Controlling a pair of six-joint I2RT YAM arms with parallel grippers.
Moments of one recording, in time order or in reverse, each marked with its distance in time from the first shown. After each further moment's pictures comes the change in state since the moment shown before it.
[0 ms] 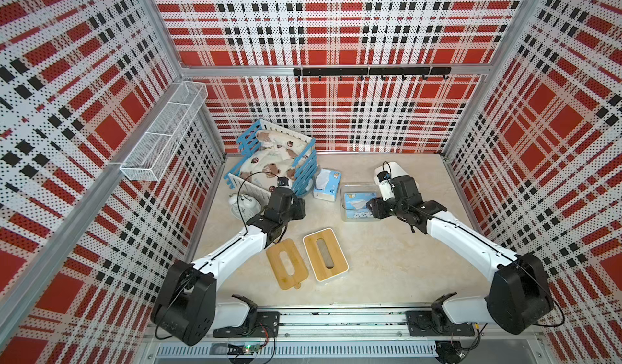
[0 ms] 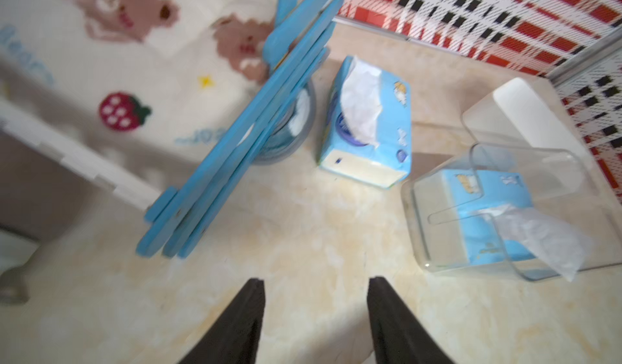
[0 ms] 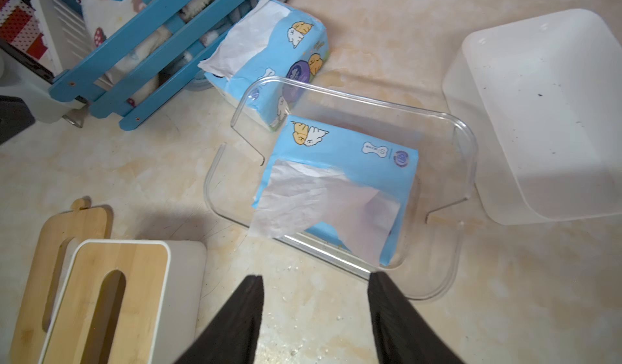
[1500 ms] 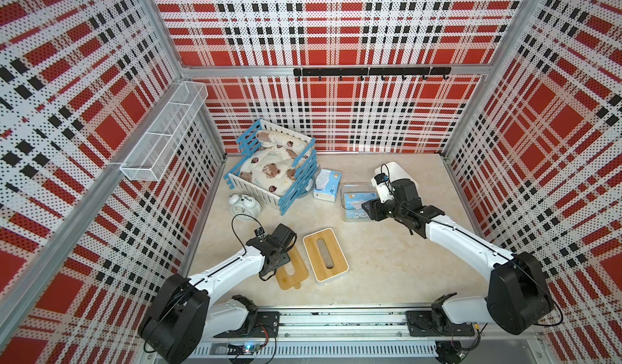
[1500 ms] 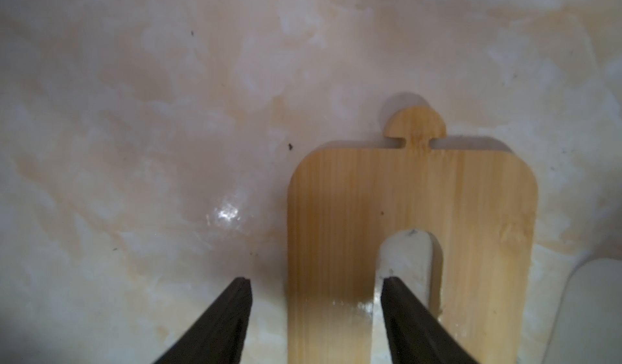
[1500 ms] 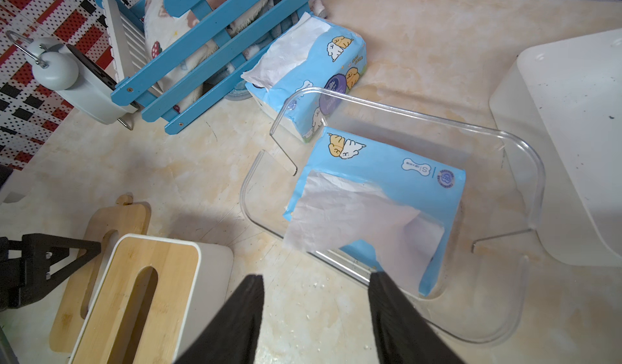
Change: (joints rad) left arm -0.095 -0.071 -0.221 -0.544 -0.141 -0.524; right arm 0.000 -0.002 -0.079 0.155 -0.114 -0.004
